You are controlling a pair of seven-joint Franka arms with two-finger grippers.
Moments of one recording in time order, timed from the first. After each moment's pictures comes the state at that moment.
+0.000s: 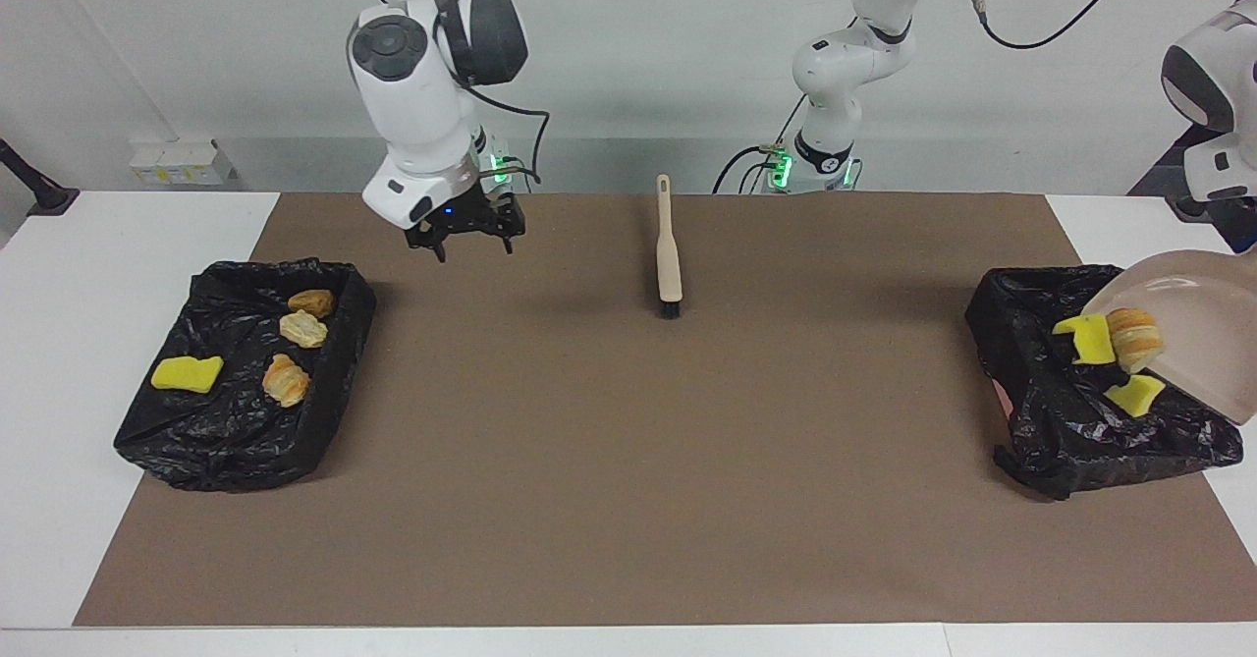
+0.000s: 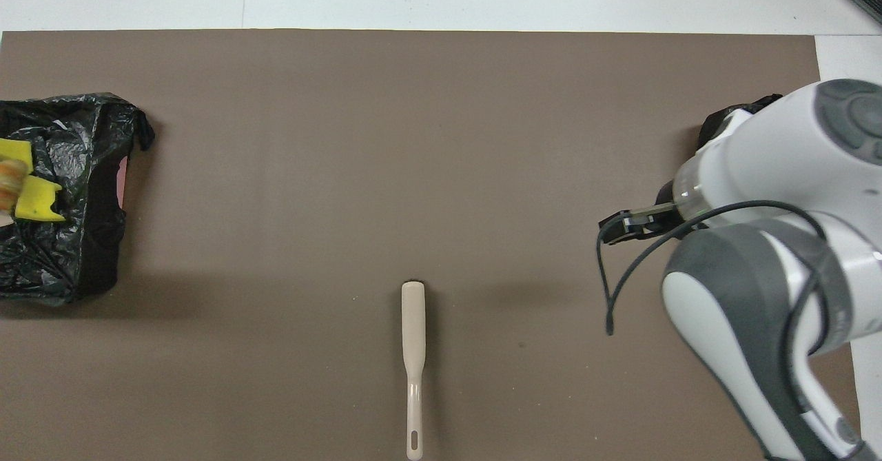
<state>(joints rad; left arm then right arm) 0.35 0.16 -0.07 -1.58 0.81 1.85 1.23 0.05 0.01 0.13 -1.79 0.01 1.71 0.04</state>
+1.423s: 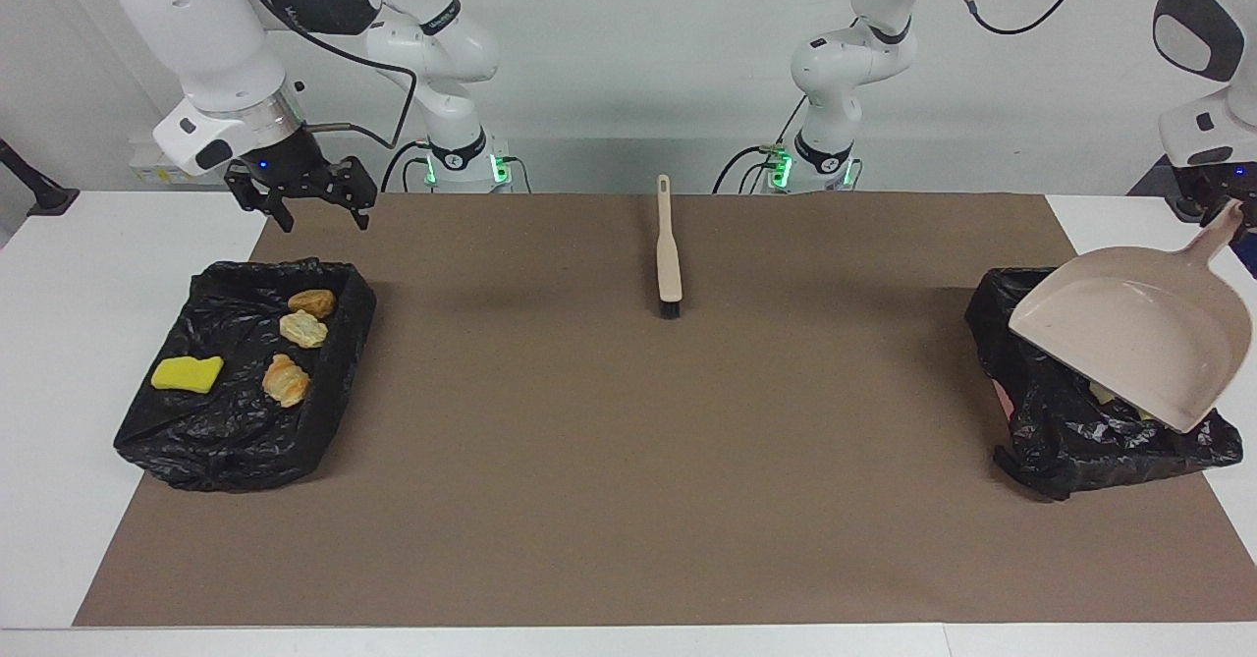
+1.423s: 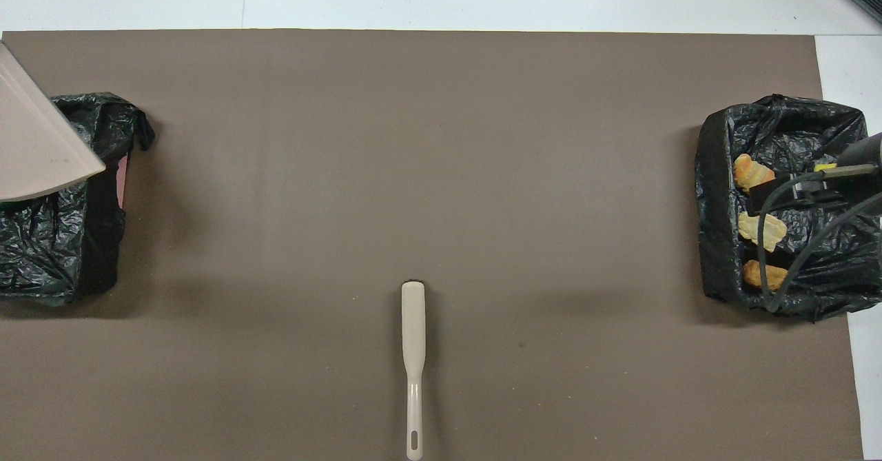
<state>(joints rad) 0.28 0.12 -0.12 -1.45 0.40 1.62 1.02 -0.09 0.00 0.08 -1.62 -0.01 1.56 -0.05</state>
